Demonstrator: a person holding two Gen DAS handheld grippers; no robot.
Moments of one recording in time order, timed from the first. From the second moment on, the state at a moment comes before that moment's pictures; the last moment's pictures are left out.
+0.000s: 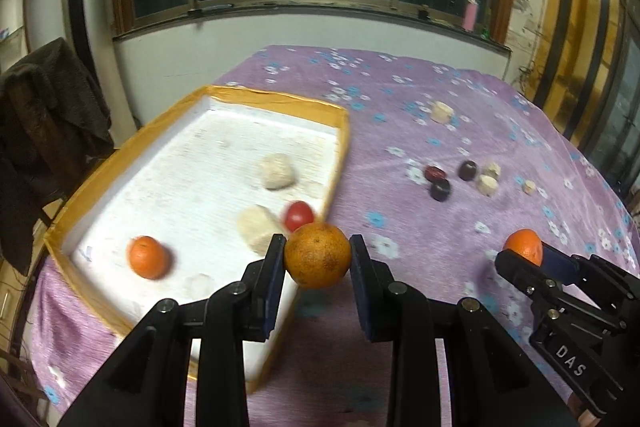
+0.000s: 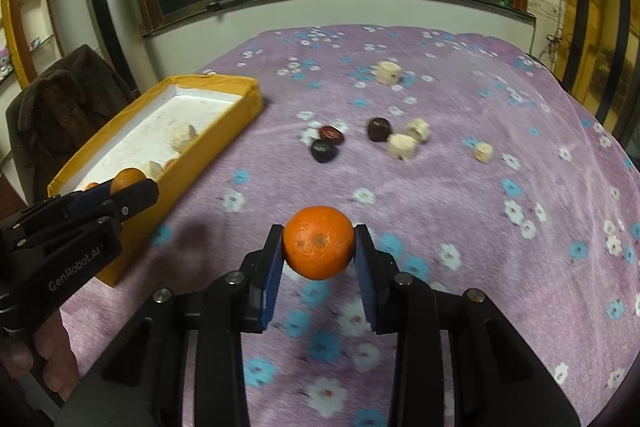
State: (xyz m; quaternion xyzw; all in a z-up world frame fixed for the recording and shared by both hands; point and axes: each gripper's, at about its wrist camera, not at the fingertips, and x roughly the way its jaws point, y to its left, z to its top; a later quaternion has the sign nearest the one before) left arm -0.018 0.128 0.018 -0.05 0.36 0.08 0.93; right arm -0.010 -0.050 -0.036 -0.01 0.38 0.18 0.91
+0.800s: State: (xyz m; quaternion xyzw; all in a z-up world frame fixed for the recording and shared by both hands) left arm -0.003 0.243 0.009 -0.08 0.38 0.18 0.90; right arm 0.047 0.095 -0.010 -0.04 0.36 0.30 0.88
